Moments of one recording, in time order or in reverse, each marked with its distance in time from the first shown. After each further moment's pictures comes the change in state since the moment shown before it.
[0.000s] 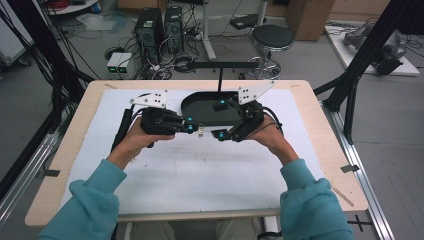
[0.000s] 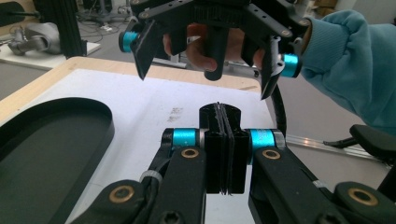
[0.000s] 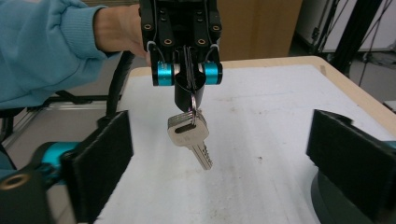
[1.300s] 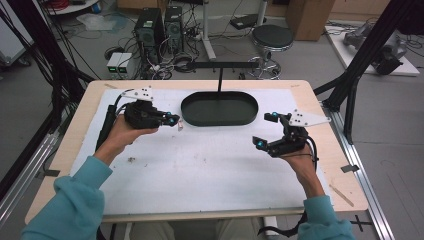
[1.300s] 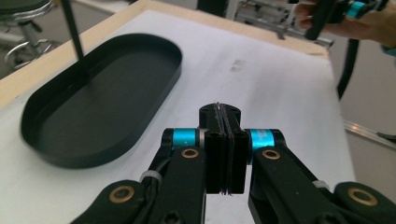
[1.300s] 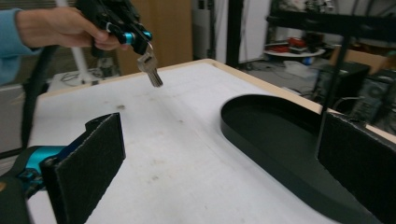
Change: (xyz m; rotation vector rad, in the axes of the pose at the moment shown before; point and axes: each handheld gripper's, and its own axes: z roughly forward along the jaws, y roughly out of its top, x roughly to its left) left arm 0.021 -0.012 -0.039 0.164 0.237 -0.103; right arm 0.038 -0.082 -0.088 -0.160 -0.416 0.132
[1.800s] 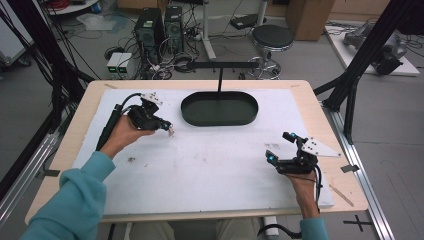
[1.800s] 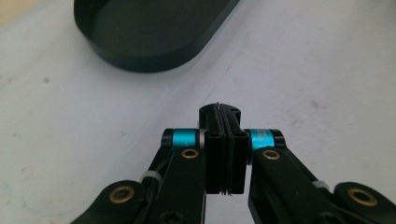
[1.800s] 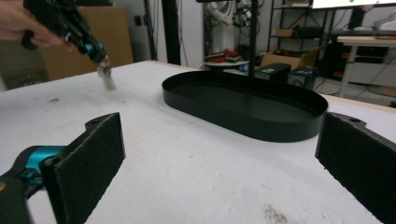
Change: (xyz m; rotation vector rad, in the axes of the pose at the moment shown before) left arm 0.027 -0.019 0.014 0.294 0.191 -0.089; right arm 0.006 -0.088 -0.037 -0.092 -0.285 0.052
